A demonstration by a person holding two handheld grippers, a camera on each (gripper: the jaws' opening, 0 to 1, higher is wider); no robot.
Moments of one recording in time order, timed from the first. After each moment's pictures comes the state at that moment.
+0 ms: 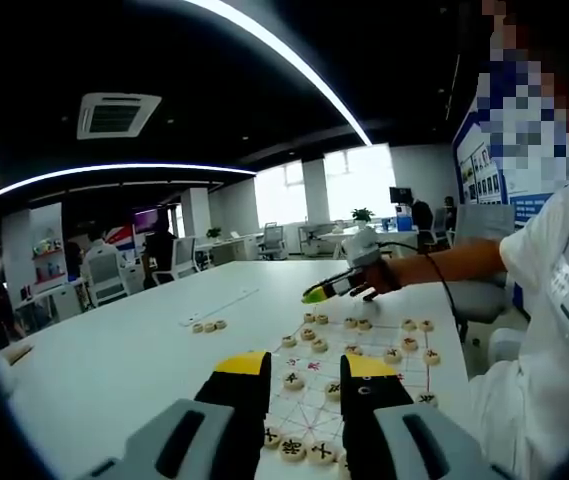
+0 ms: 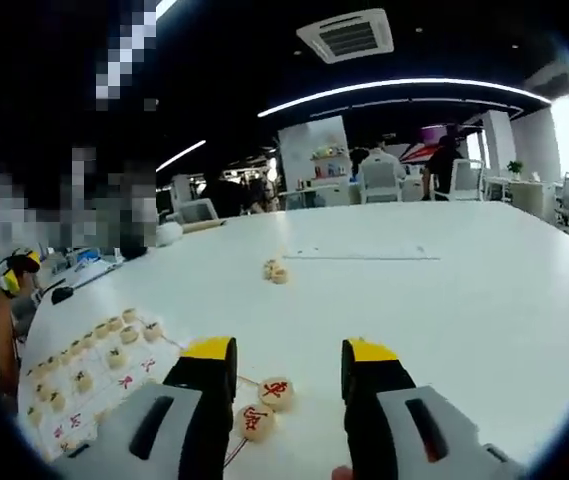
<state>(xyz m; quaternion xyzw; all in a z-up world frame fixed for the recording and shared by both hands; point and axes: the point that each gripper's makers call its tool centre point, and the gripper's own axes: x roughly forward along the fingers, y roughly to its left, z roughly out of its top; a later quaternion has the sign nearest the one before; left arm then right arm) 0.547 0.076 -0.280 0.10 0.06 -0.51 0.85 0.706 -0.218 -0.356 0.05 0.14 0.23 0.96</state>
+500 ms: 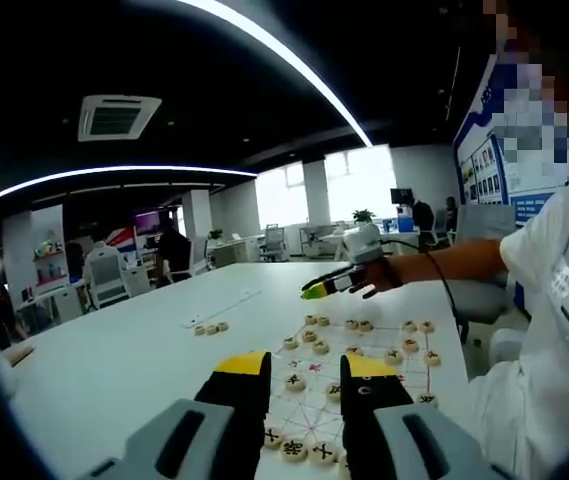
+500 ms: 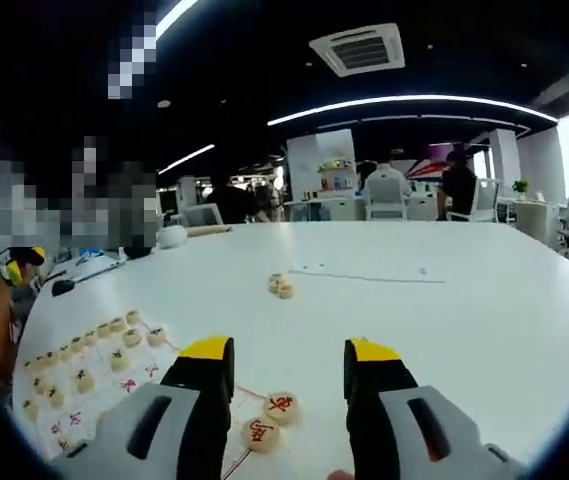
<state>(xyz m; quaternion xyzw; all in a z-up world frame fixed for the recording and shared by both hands) 0.546 0.077 -0.276 0.10 0.06 -0.51 0.85 0.708 -0.203 -0.336 0.01 0.12 0.25 0.96</state>
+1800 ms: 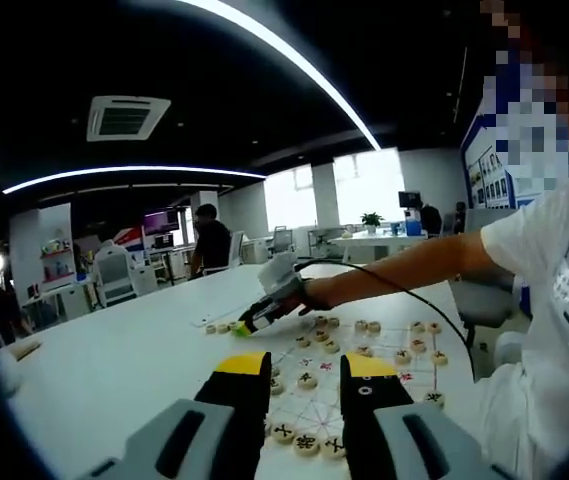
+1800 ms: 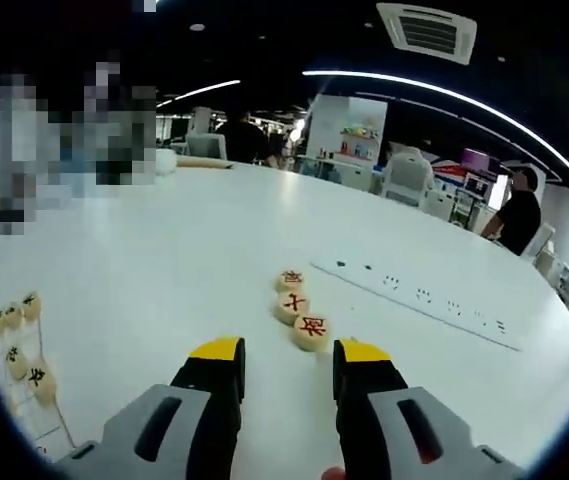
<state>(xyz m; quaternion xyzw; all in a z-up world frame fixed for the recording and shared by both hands) 0.553 0.093 -0.273 0.09 0.05 -0.49 0.86 0.860 -0.094 -0.398 -0.12 0.21 0.24 0.94</state>
